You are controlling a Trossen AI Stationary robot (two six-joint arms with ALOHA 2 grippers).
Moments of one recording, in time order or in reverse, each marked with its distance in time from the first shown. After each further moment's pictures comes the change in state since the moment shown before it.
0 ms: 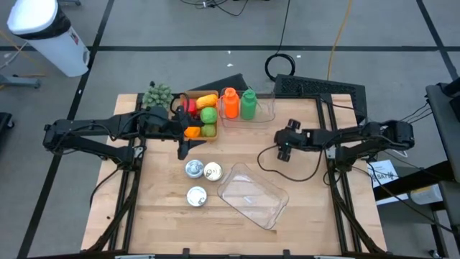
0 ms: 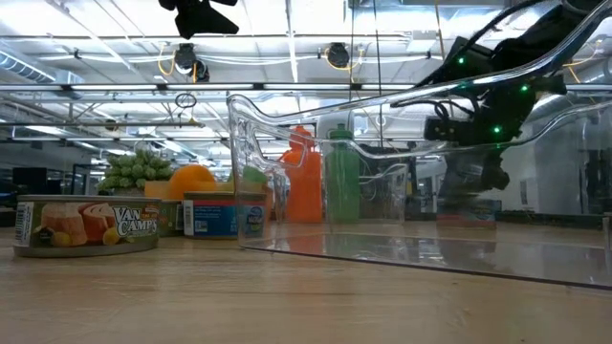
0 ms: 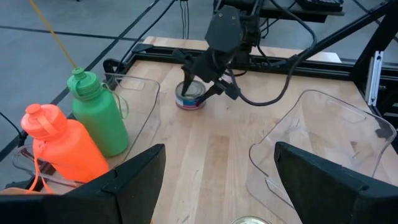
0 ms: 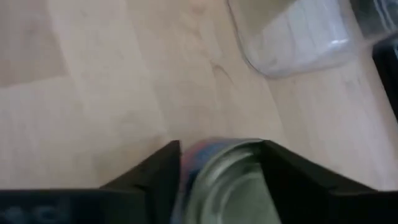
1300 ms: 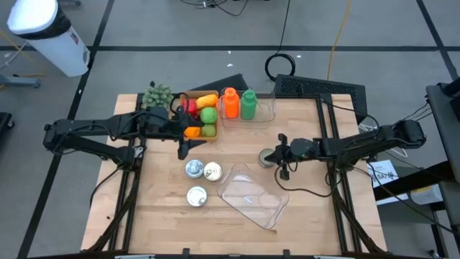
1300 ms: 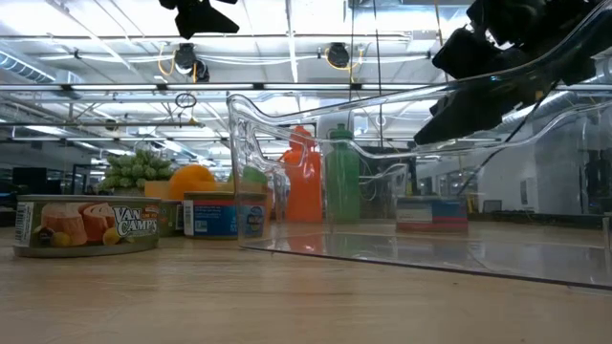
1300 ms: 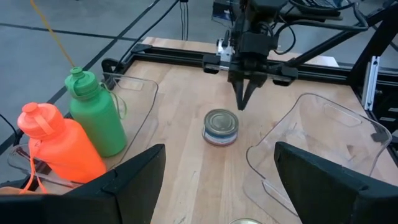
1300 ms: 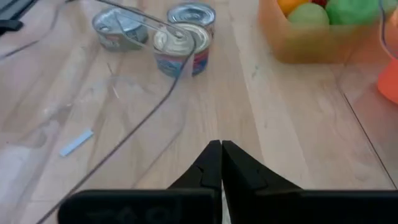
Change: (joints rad) left arm -0.001 0.000 0.000 0.007 0.004 -0.020; right arm 0.229 -0.214 -0.004 0.434 -0.294 0.056
